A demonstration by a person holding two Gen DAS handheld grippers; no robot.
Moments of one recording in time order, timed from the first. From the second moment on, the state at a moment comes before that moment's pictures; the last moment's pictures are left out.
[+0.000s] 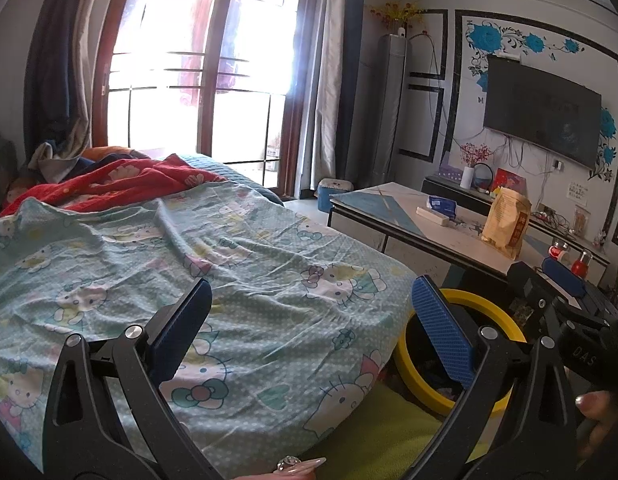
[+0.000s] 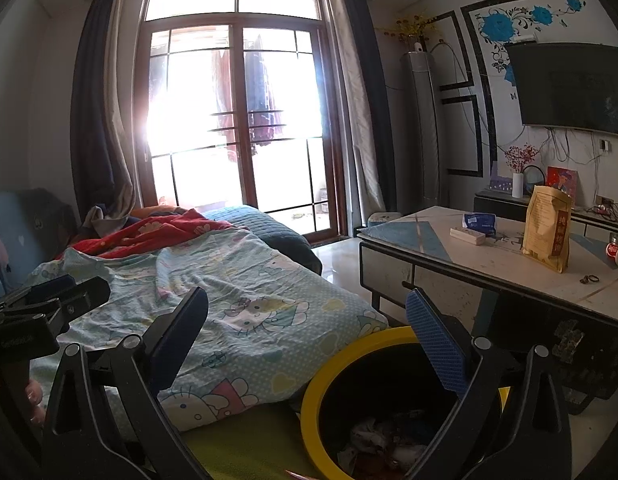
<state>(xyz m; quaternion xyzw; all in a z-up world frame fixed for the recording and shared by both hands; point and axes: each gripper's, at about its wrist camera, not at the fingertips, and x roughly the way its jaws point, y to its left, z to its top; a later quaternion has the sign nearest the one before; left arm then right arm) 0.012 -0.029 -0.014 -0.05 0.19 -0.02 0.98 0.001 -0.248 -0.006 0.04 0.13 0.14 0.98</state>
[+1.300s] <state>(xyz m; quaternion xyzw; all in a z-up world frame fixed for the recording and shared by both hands) 0.030 0.020 -0.021 -0.11 0.25 0.02 0.96 0.014 -0.245 0.013 0.02 0.16 0.15 0.98</state>
